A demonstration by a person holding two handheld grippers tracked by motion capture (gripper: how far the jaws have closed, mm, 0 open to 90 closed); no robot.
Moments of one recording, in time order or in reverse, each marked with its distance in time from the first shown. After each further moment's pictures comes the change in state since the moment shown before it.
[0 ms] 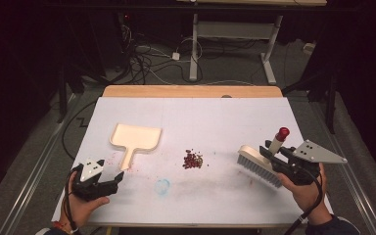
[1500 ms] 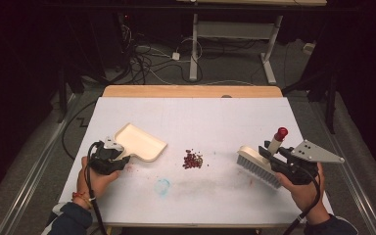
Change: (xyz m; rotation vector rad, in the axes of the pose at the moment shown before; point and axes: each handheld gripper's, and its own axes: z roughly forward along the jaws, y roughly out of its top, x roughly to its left) left arm 0.013 0.049 0.051 0.231 -0.055 0.043; right arm -0.001 -0.004 0.004 0.010 -0.006 0.014
